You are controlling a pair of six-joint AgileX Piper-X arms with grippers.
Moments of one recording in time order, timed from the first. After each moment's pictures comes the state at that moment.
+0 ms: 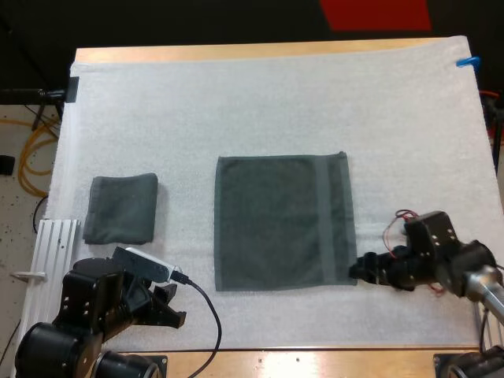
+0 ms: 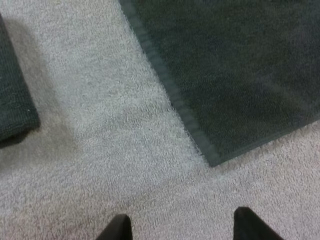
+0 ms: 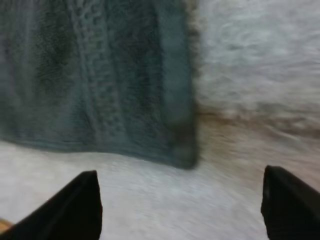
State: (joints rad) left arm -0.24 0.49 -0.72 1.32 0.17 -1.72; right arm 0.37 1.16 -0.47 0.66 -0.49 -1.34
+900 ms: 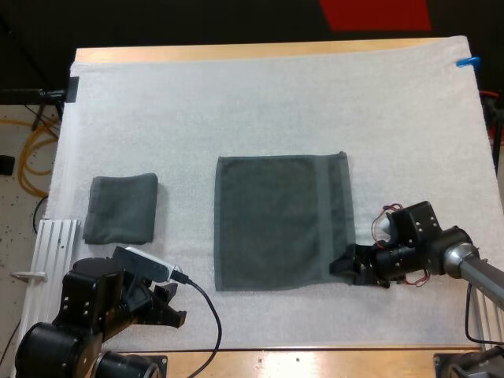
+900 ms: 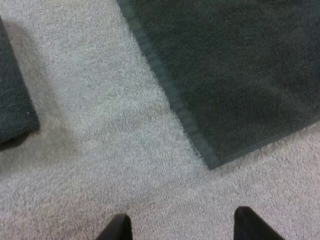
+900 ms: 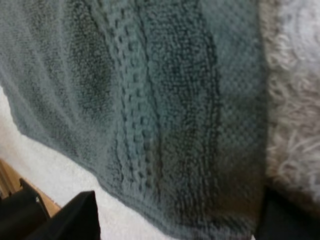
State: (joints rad) left arm -0.24 0.49 -0.72 1.31 0.17 -1.72; right arm 0.36 1.43 -0.49 0.46 -0.75 -1.29
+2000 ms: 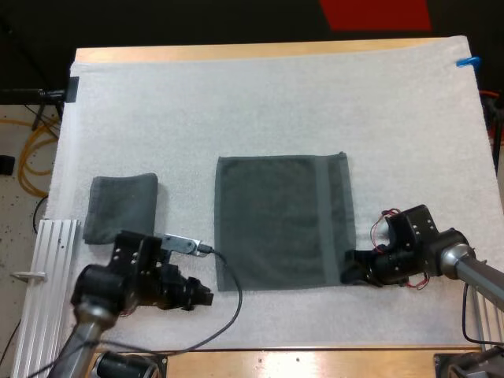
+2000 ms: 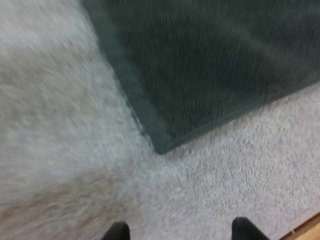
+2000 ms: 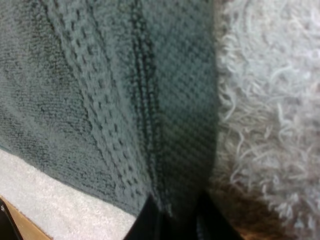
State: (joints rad) left arm -0.24 0.85 -0.52 1.07 0.44 -1.82; right arm 0.36 1.45 -0.48 0.46 -0.70 -1.32
